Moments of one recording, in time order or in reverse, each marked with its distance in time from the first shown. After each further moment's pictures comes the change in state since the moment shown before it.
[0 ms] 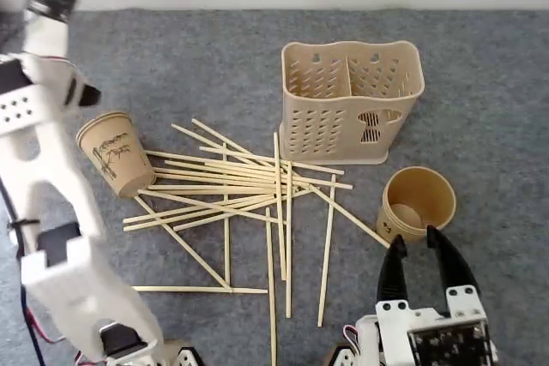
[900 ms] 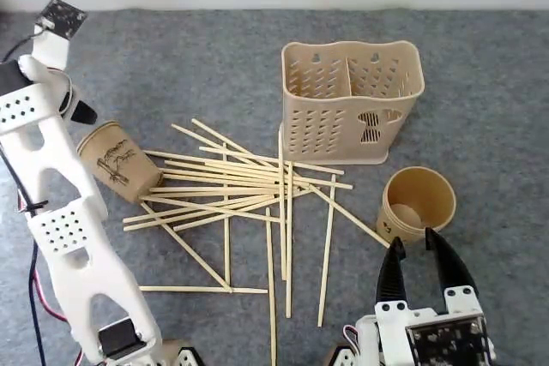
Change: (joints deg) left arm -1.8 30.2 -40.4 22.3 -11.3; right arm 0.0 0.0 0.1 1.4 0.0
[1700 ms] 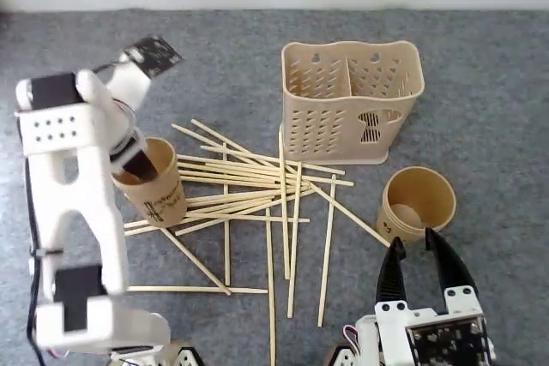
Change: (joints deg) left arm 16.4 -56.9 69.0 -0.1 -7.7; right arm 0.0 0.0 0.0 0.0 0.0
